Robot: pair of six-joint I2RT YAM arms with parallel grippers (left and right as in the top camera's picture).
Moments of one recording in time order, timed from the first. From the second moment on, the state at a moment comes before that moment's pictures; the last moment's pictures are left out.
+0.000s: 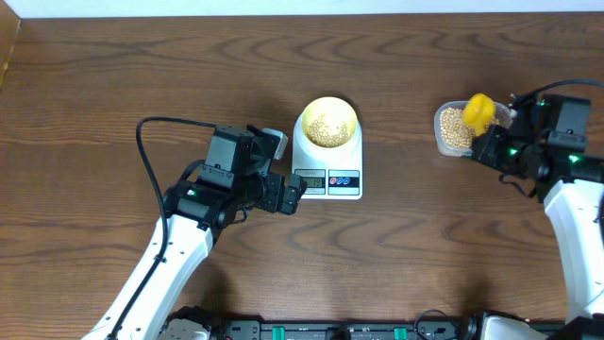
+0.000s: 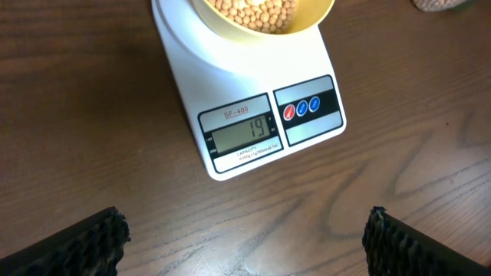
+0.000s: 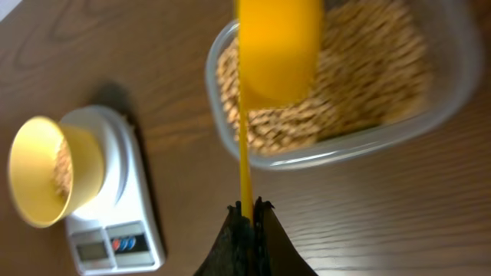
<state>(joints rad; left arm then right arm) -0.34 1.22 0.87 -0.63 0.30 -0.09 -0.18 1.36 1.04 -0.68 -0.31 0.27</state>
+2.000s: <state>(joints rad) -0.34 1.22 0.87 -0.63 0.30 -0.09 -0.17 1.60 1.09 -0.75 -0.42 0.04</state>
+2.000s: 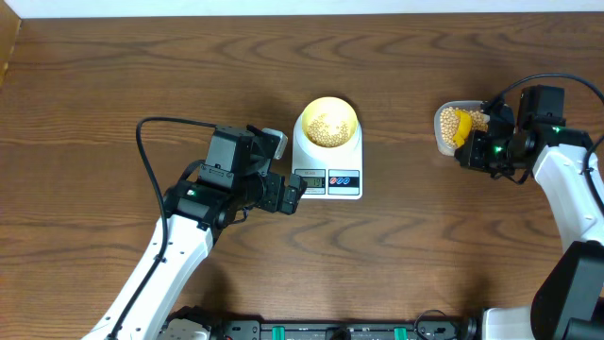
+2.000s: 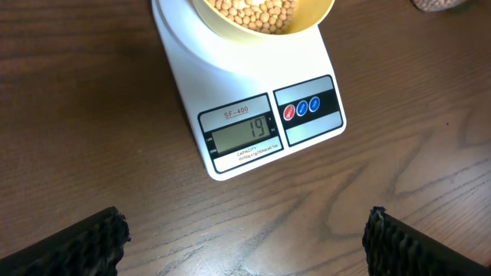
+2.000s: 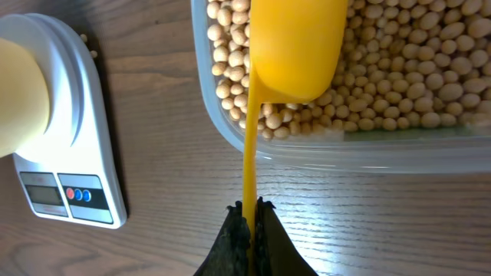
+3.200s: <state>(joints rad) -0.34 1.22 0.87 -0.63 0.30 -0.09 -0.24 1.60 1.09 -0.70 -0.53 0.19</state>
